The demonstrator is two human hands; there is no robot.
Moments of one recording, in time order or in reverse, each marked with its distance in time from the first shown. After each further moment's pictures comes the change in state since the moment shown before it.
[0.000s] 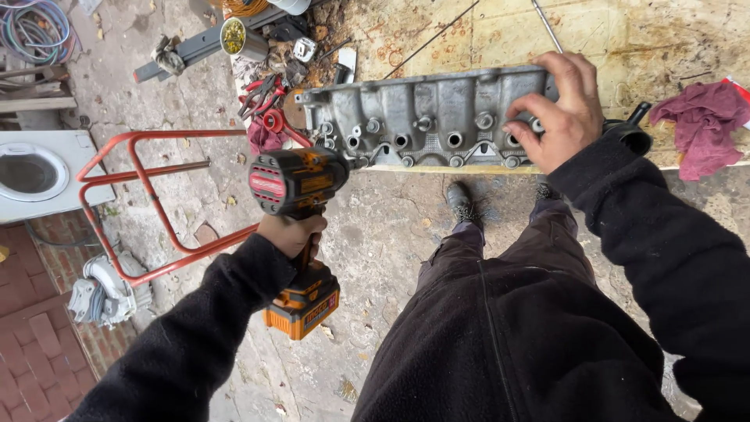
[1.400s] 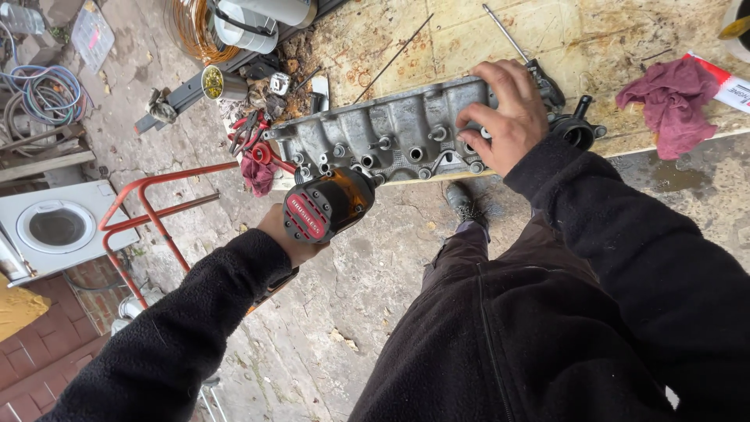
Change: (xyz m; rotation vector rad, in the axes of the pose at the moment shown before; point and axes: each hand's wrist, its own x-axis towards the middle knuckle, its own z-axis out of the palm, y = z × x) left_hand 0.039 0.046 0.014 1.386 -0.181 0.588; right_hand 0.006 -0.001 0.015 0.036 0.036 0.035
